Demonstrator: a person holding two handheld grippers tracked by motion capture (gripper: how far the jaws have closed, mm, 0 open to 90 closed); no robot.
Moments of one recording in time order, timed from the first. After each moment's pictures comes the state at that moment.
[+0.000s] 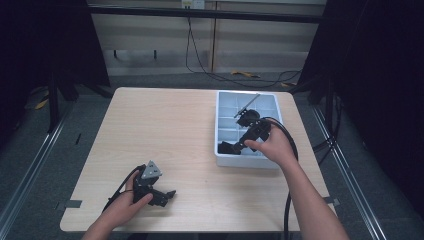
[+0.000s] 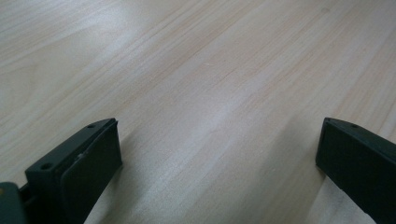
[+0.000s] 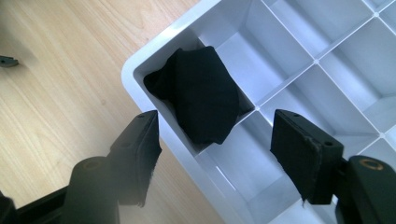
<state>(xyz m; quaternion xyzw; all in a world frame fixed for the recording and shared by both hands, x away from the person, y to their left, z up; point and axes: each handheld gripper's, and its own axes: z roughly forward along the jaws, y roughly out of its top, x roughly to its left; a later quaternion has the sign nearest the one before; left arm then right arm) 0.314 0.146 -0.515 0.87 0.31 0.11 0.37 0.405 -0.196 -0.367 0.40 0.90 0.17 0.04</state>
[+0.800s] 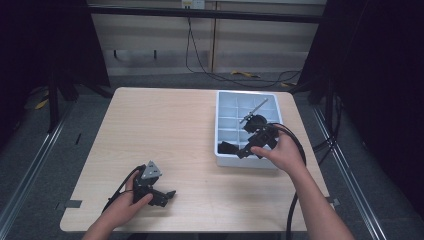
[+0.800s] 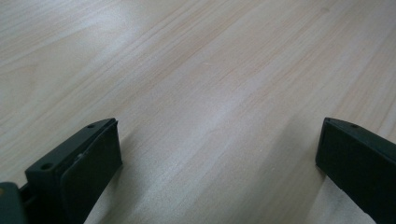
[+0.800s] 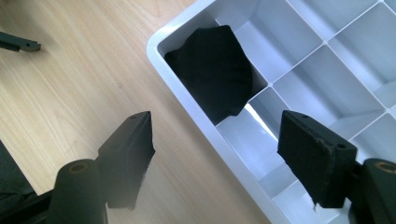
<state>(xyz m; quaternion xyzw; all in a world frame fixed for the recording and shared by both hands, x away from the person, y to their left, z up) 0.314 0.147 -0.515 0.87 0.30 0.11 0.37 0.378 -0.206 -0.360 0.39 0.90 0.18 0.04</state>
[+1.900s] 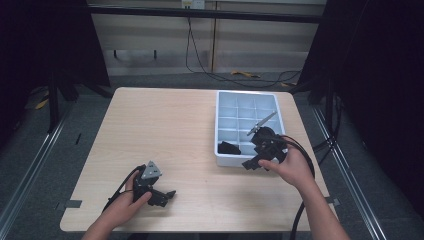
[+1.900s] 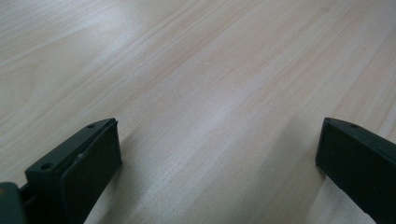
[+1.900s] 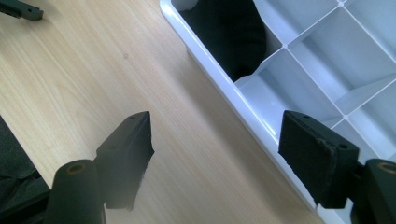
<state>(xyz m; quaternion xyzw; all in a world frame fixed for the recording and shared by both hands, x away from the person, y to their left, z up) 0.314 0.147 -0.515 0.87 0.30 0.11 0.37 0.345 -0.221 -0.368 0.38 0.91 0.19 0.06</state>
